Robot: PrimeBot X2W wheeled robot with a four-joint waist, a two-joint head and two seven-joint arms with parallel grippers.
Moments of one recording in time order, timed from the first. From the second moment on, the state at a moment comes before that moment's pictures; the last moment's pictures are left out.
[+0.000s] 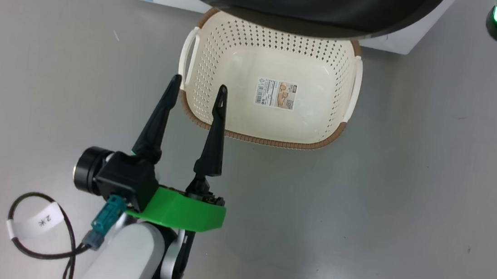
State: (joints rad) left arm -0.48 0.03 -0.41 0.08 -0.29 0.22 -0.25; right arm -1.19 -0.28 0.12 0.73 1.72 0.13 0.72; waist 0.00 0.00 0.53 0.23
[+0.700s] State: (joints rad) left arm -0.43 0.03 -0.36 0.12 -0.28 0.19 -0.25; right arm -0.98 -0.24 0.15 0.63 1.77 0.13 0.75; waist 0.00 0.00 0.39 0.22
